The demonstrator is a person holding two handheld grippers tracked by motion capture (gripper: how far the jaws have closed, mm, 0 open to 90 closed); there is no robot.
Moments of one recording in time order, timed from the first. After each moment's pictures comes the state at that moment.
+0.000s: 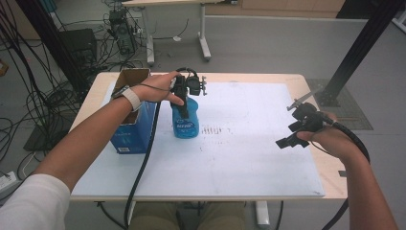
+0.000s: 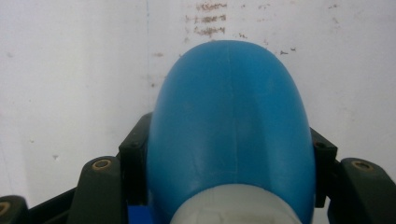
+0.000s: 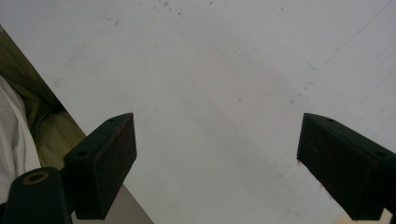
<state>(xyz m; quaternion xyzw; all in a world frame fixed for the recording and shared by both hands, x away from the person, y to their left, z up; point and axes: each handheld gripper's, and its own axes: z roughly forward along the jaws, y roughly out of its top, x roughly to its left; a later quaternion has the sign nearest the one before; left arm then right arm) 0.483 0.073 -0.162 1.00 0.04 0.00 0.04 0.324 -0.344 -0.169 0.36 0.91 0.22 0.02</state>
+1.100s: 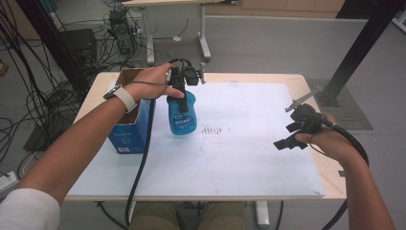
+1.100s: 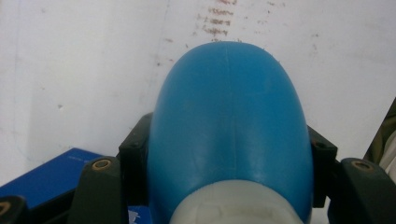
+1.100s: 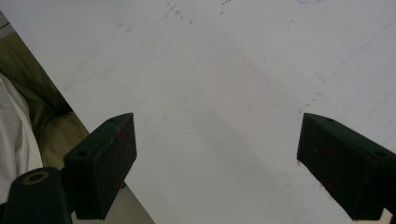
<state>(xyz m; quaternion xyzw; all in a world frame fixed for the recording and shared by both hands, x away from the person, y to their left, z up) 0.459 0.078 -0.112 0.99 0.15 0.02 0.04 0.316 -0.338 -0.168 0.35 0.91 0.23 0.03</state>
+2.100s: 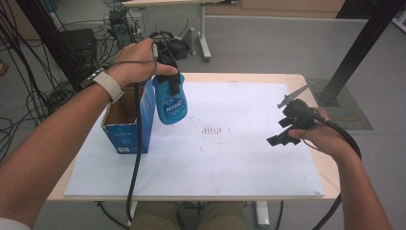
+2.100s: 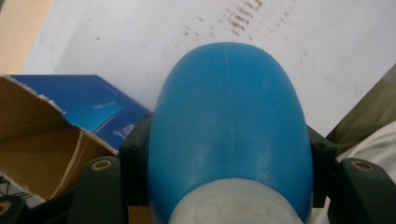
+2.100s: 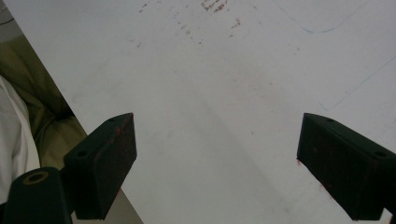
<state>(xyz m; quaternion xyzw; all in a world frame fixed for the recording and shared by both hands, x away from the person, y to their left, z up) 0.439 0.102 -0.025 0.95 0.32 0.03 0.03 0.324 -0.321 -0.161 0.32 0.92 0.24 0.04</state>
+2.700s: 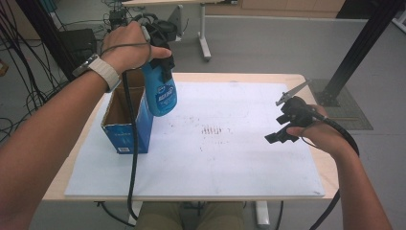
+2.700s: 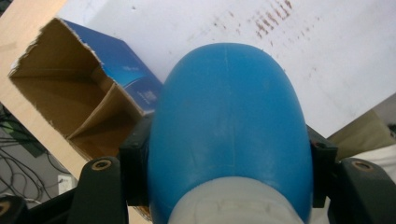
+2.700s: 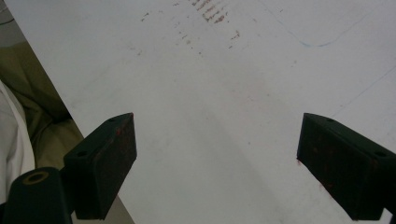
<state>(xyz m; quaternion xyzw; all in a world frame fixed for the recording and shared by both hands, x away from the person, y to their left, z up) 0.438 0.114 0.009 0.90 0.44 0.04 0.03 0.326 -0.319 -0.158 0.31 0.92 0.25 0.04</state>
